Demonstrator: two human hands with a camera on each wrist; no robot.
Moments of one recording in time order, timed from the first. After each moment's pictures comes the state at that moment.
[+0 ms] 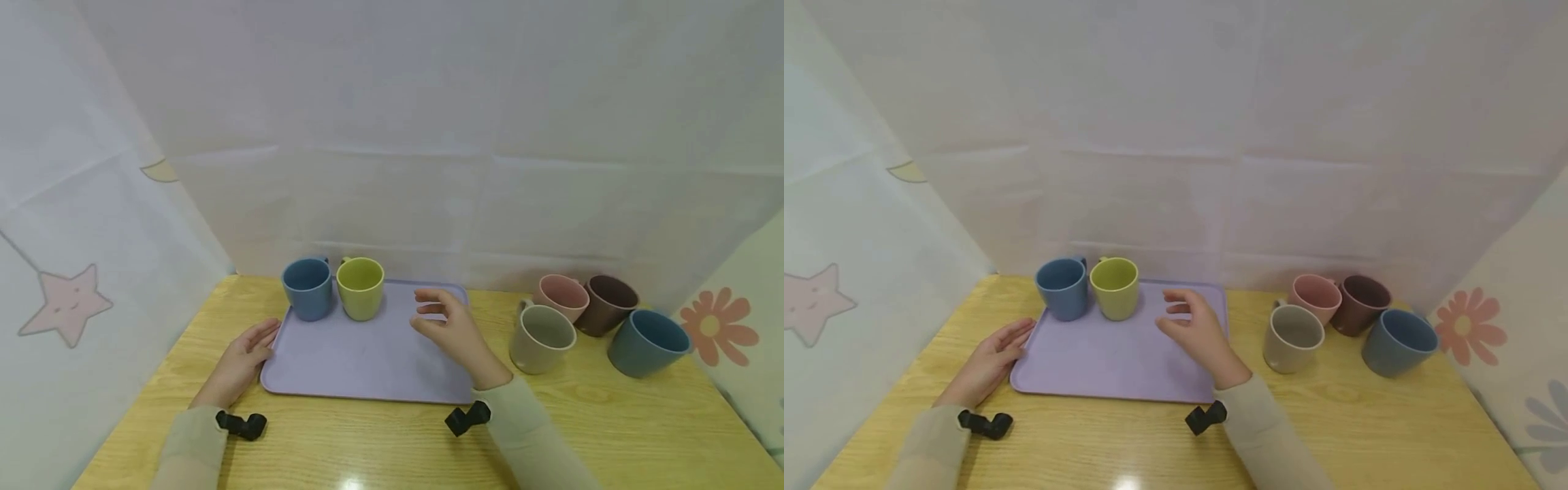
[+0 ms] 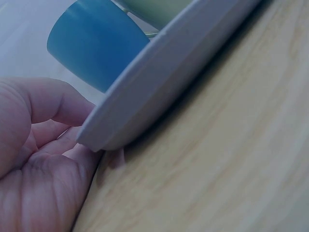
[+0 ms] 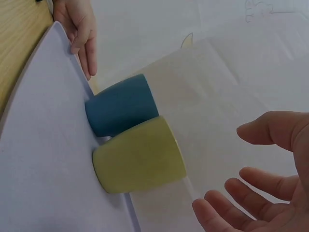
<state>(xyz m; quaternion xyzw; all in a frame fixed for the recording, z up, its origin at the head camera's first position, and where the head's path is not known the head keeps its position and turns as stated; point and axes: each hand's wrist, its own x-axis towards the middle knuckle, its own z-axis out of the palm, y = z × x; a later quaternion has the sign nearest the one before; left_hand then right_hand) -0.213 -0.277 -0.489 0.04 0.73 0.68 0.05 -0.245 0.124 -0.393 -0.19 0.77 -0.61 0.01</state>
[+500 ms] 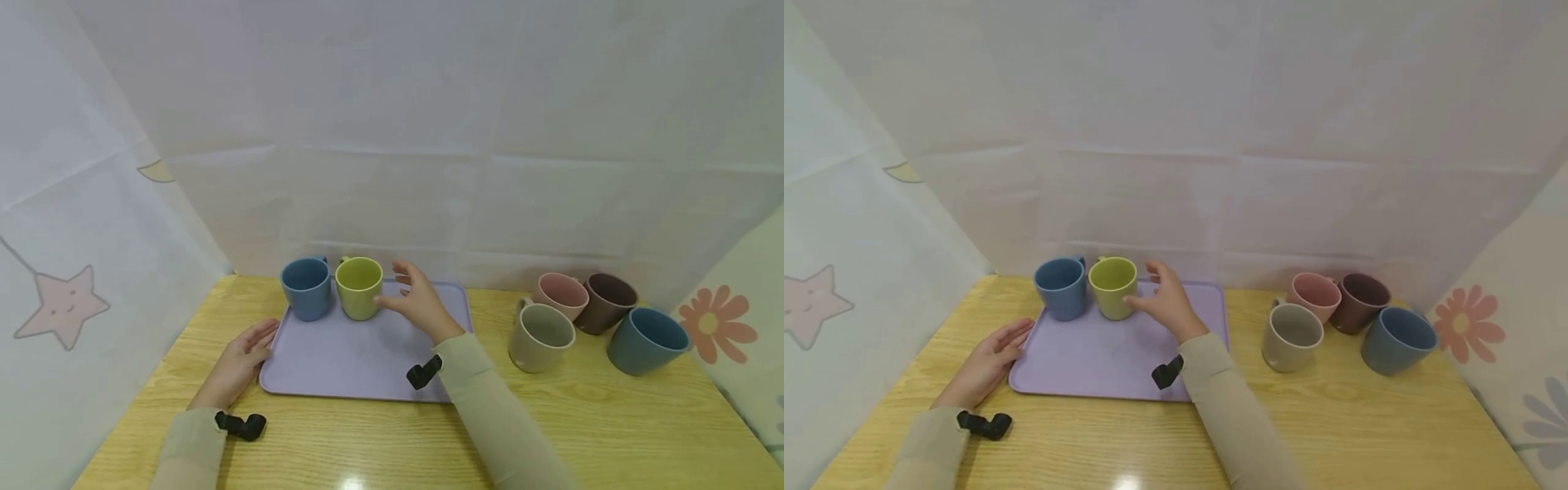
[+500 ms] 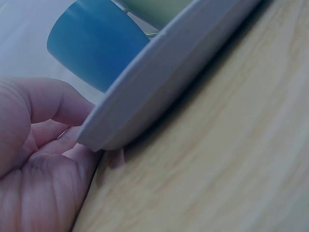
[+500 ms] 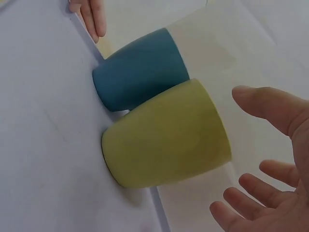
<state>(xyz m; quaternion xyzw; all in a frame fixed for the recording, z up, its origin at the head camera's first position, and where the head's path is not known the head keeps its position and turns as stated) -0.214 -0.278 -0.489 0.04 0.73 0.68 0.05 -0.307 0.069 -0.401 -0.17 0.80 -0.58 0.04</state>
